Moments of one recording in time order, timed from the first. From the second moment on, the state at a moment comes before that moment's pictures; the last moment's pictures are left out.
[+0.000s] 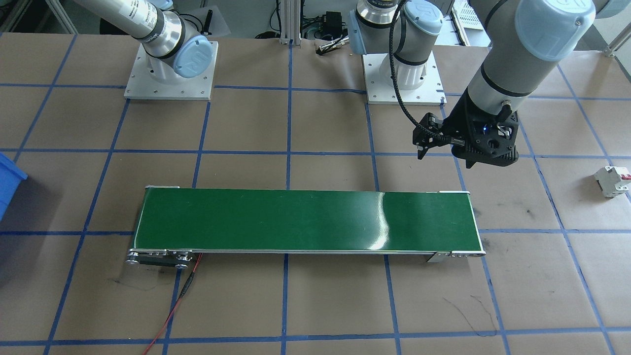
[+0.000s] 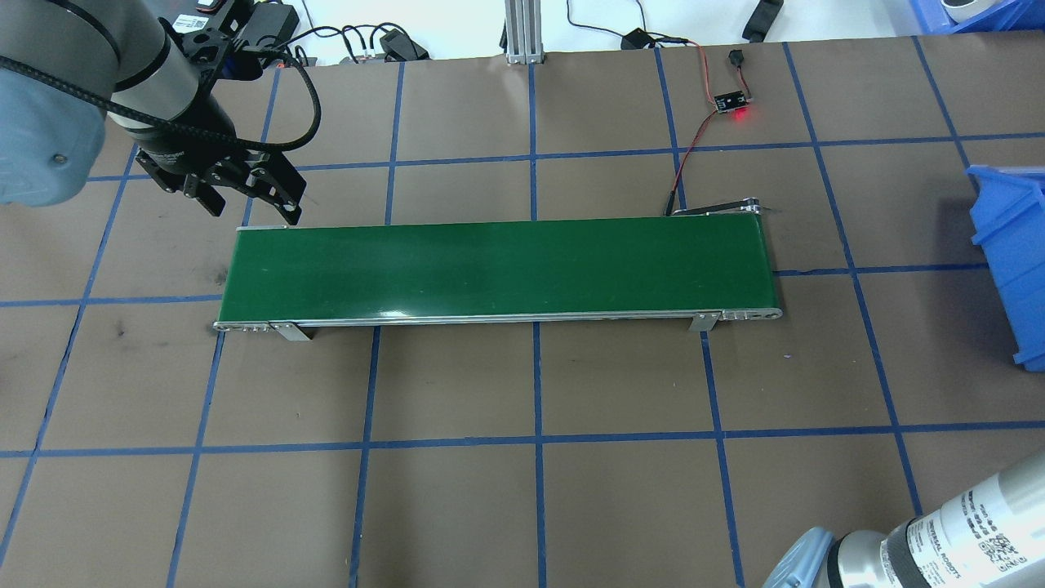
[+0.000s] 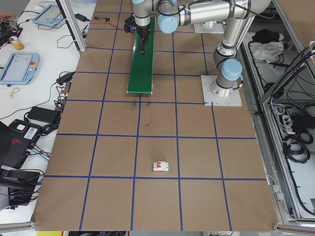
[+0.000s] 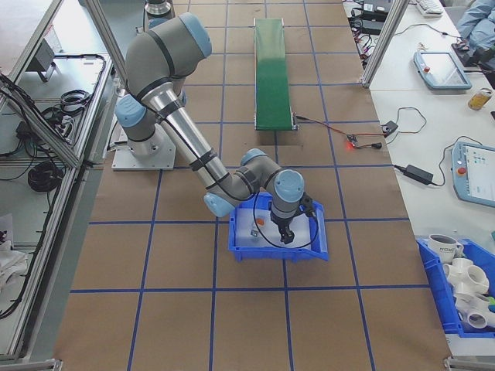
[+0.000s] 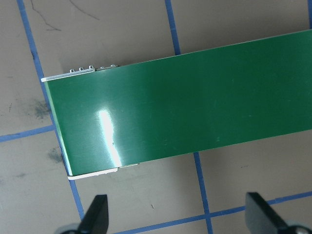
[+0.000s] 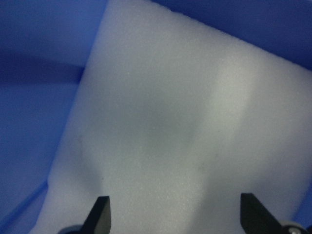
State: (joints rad) left arm -1.46 -1.62 -1.65 -1.47 1.56 0.30; right arm 0.73 -1.02 1.60 -2.19 -1.58 -1.19
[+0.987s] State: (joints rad) left arm -1.46 -1.63 -1.65 -1.47 1.56 0.30; right arm 0.75 -1.35 1.60 -2.05 -1.57 -1.10
